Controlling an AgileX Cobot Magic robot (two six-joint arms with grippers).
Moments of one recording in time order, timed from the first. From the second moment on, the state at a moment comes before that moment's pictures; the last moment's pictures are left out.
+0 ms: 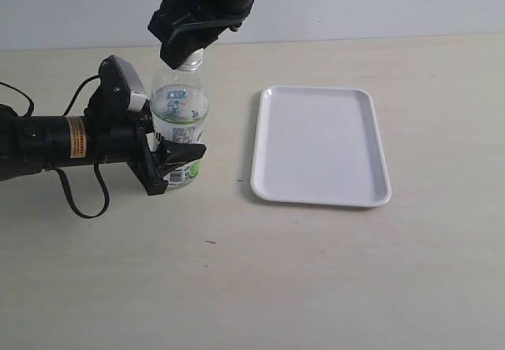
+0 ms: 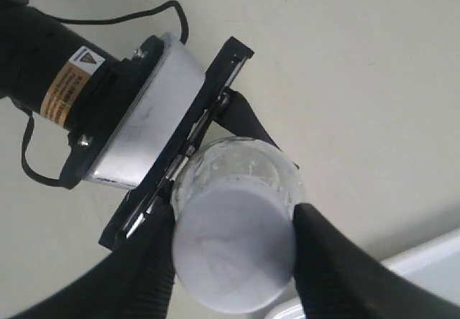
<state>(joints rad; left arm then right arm) -0.23 2.04 -0.82 1.07 -0.90 -0.30 0.49 2.00 -1.89 0.38 1.09 -0.51</state>
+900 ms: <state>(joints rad) -0.23 2.04 -0.82 1.08 -0.90 -0.31 0.49 2.00 -1.89 0.43 1.09 -1.73</state>
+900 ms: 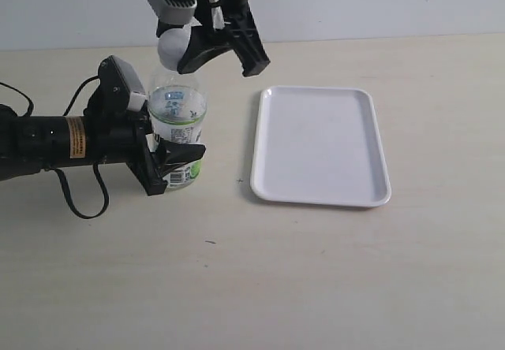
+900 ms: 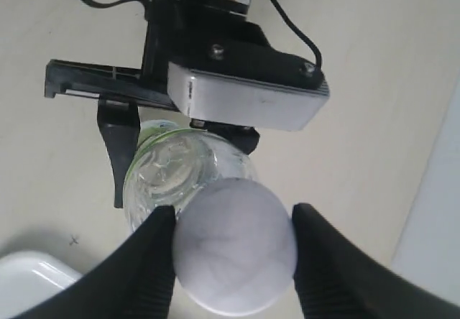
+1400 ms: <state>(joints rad) -0.23 2.04 -0.82 1.04 -0.89 -0.32 0.49 1.93 -1.89 0.50 1.12 -2.05</state>
